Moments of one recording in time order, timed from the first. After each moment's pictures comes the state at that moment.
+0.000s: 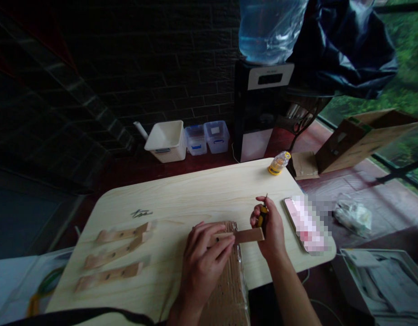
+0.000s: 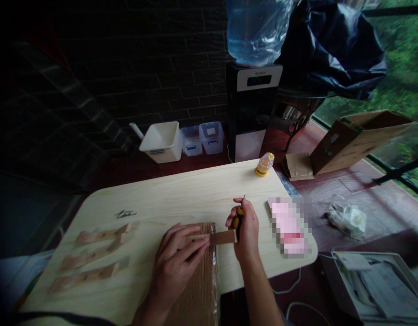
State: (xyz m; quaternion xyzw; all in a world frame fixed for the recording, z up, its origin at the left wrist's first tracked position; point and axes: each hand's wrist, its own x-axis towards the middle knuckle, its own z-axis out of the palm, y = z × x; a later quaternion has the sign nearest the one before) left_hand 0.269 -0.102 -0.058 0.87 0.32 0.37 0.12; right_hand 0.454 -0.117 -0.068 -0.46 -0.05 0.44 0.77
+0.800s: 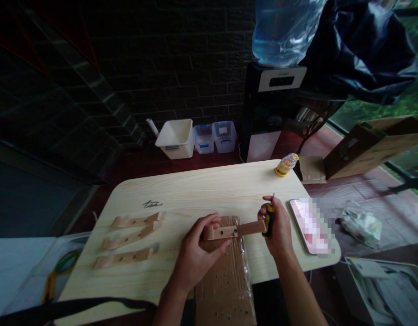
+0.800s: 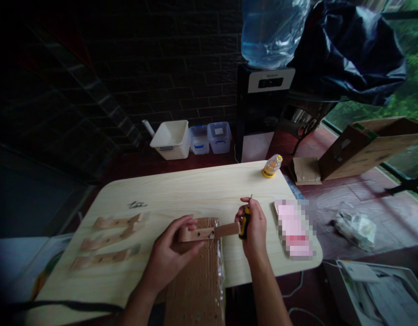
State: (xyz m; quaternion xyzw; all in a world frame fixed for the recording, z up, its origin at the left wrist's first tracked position) left_hand 0.239 -0.096 -0.056 0.77 0.42 0.34 0.35; right_hand 0.456 -0.126 -0.068 -0.48 -0.11 0.42 0.76
